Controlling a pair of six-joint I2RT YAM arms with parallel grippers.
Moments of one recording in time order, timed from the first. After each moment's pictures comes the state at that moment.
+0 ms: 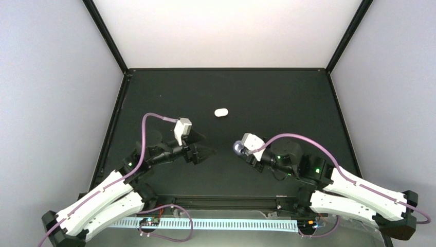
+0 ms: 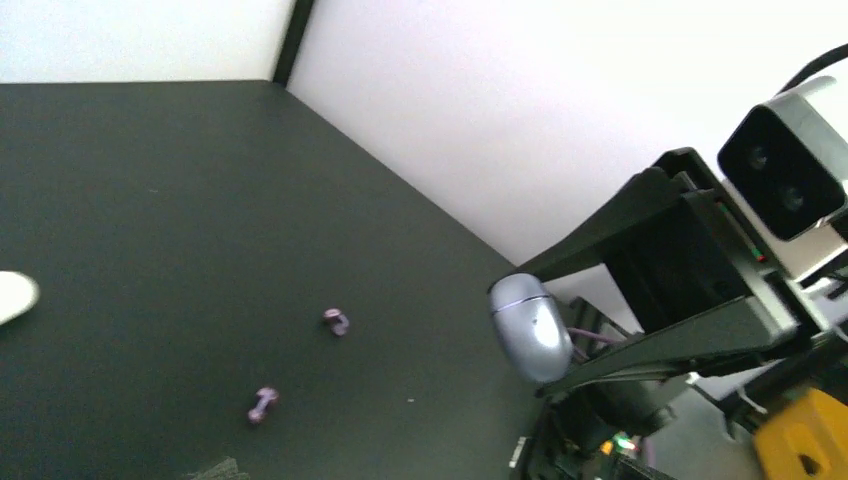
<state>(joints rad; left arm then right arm) -0.75 0.63 0.59 -0.11 0.33 -0.44 1.12 0.76 0.79 -0.44 0.11 -0.17</state>
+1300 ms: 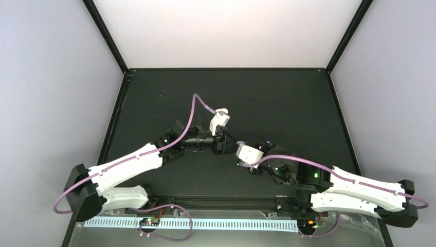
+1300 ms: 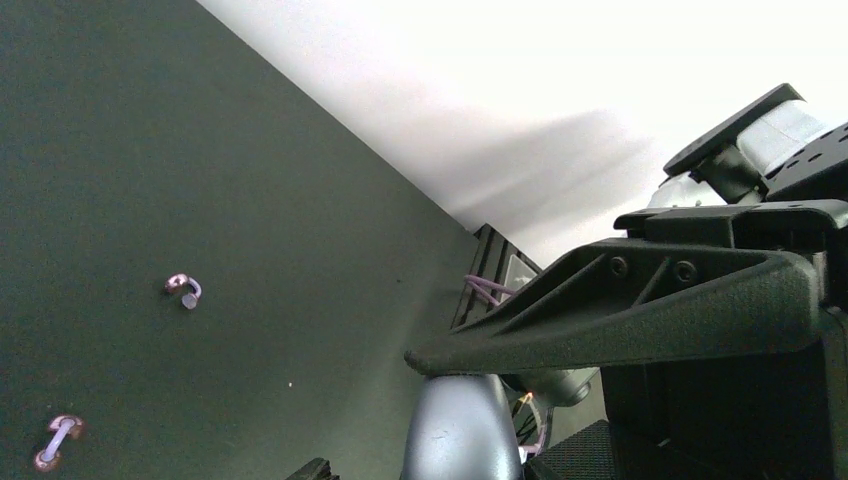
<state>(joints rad) -0.88 1.15 0.83 0.05 0.53 -0.53 1.30 0.75 0.77 -0.44 0.39 -0.39</state>
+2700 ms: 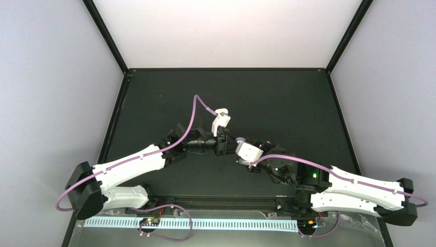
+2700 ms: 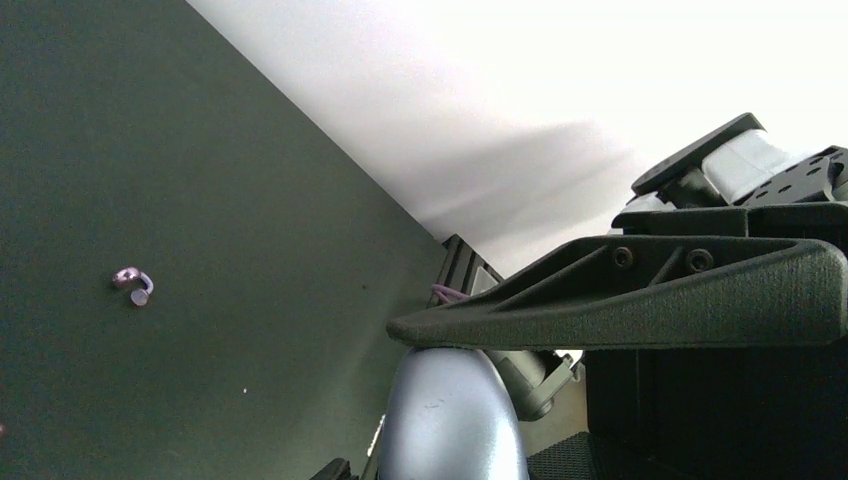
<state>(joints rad) -0.90 1.18 0.79 0.17 0.54 -0.64 1.31 0.76 0.77 -0.38 0.47 -0.39</state>
